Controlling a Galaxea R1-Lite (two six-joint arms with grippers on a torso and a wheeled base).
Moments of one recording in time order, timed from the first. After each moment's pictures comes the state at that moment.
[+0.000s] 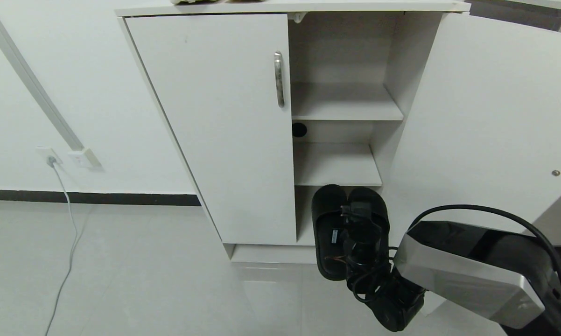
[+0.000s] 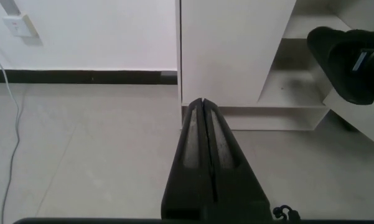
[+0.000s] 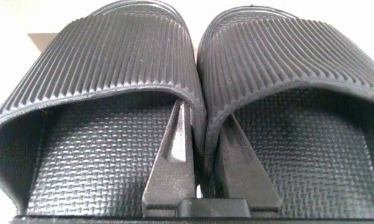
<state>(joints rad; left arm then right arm) 0.00 0.00 0.00 0.00 0.02 0.00 0.69 2.51 -1.09 -1.43 -0.76 0.08</state>
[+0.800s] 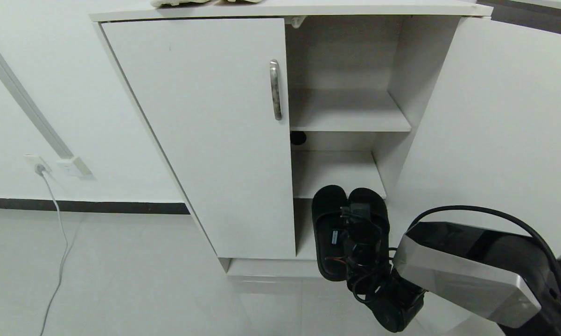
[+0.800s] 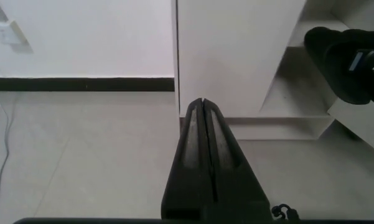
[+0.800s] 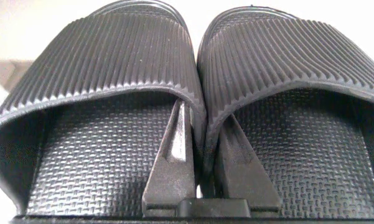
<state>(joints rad) 0.00 0.00 0.00 0.00 0.01 0.00 0.69 2.52 -1.09 -1.44 -0.76 0.06</state>
